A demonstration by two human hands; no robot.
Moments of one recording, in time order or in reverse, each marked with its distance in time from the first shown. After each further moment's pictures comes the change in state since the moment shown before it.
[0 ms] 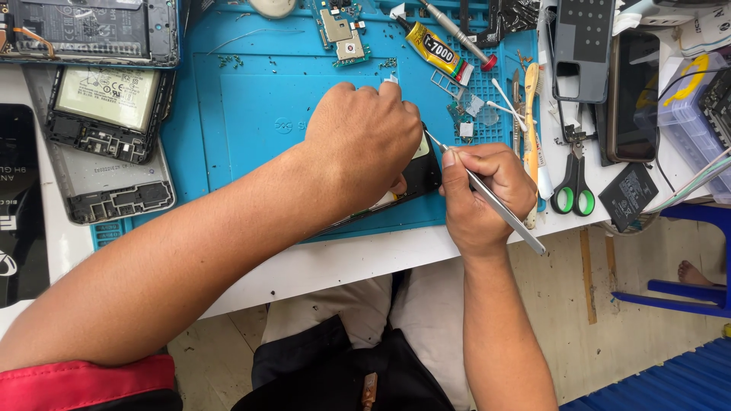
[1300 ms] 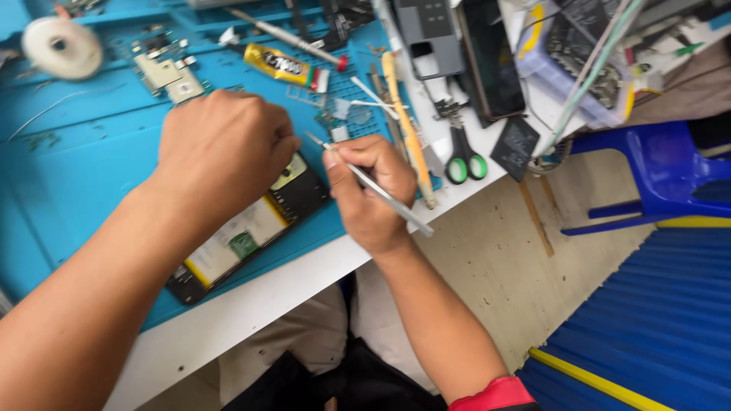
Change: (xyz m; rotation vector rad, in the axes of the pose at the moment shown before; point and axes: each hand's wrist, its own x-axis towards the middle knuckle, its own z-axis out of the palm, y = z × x) left_hand 0.028 -0.015 0.009 -0.217 -0.024 -0.122; right_hand 0.005 -0.016 0.006 -0.118 0.120 0.122
